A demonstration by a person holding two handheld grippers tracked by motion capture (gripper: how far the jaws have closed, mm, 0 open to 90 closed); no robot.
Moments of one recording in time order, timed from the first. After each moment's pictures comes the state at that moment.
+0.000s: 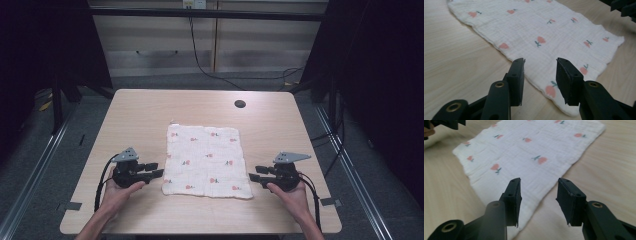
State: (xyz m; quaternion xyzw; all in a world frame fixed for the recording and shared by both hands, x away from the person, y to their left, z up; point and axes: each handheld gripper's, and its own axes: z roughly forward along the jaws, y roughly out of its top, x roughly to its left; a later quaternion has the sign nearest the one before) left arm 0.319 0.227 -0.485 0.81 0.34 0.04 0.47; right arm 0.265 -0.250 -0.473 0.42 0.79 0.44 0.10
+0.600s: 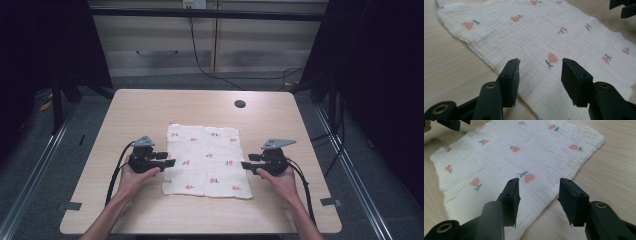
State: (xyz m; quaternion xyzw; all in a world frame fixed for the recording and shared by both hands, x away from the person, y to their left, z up) left arm 0.361 0.190 -0.489 0.82 0.35 0.04 0.45; right arm 0.314 -0.230 -0.478 0.41 0.80 0.42 0.10
